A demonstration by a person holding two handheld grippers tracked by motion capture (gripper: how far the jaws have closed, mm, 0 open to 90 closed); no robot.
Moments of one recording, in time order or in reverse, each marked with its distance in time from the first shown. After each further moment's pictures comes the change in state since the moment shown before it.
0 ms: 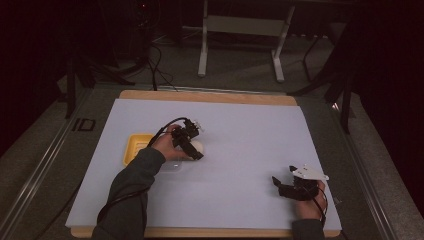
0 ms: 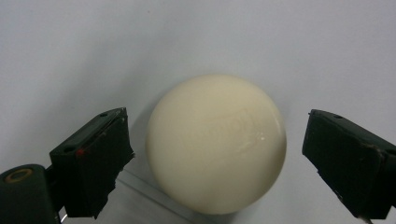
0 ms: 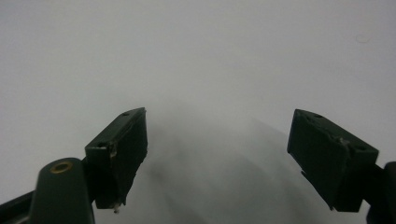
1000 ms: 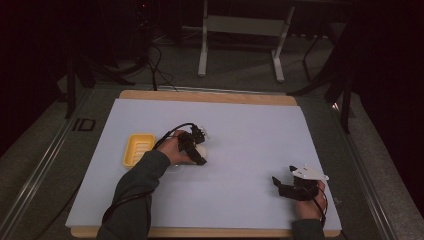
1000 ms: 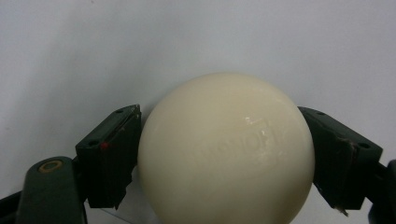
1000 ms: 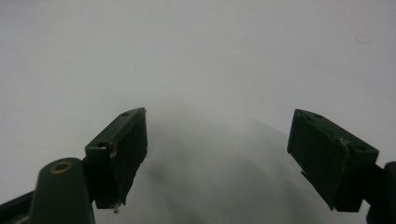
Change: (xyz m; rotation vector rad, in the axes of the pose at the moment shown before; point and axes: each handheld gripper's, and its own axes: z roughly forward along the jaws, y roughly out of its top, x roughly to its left) left arm -0.016 0.007 0.018 0.073 -0.008 0.093; right arm 0.000 0.000 0.000 -0.001 0.000 -0.003
